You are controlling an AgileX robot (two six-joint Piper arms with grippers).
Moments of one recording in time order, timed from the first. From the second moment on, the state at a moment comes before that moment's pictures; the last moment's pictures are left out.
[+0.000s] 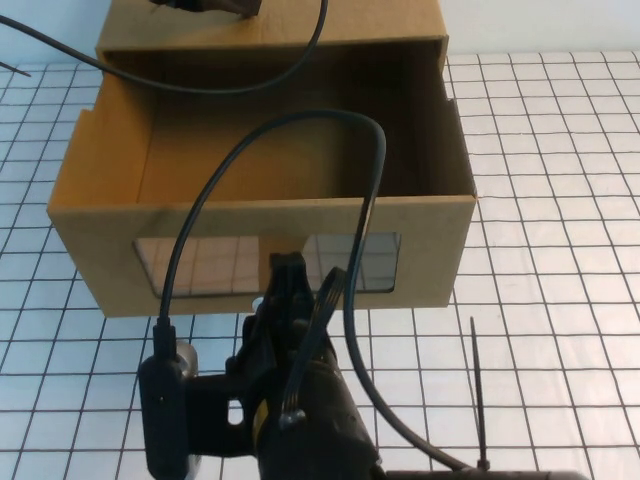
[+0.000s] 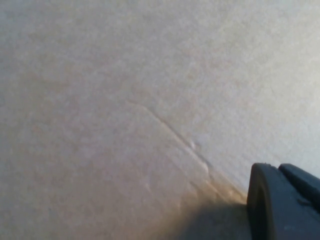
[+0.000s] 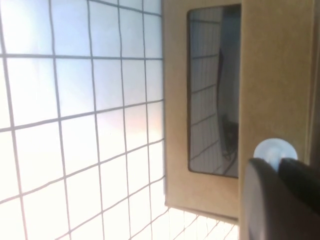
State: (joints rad) right arm 1.38 1.74 -1.24 -1.28 0.97 0.47; left arm -0.20 1.98 -2.20 -0.66 1.23 0.56
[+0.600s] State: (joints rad) right arm 1.48 1.58 -1.24 -1.03 1.08 0.47; left arm -0.20 1.81 -2.20 -0.65 1.26 0.56
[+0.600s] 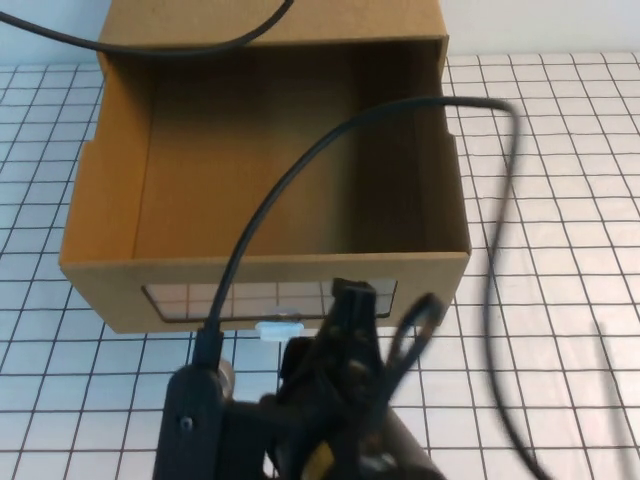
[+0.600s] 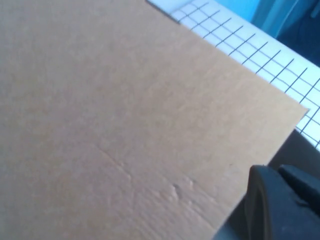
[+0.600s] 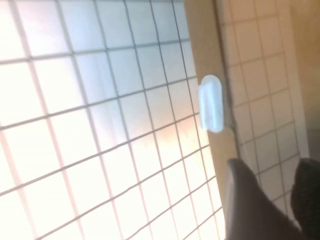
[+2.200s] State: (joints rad) right arm 0.68 0.48 -0.70 -0.35 0.86 0.41; left arm -0.20 0.14 -0.23 -0.72 0.25 0.75
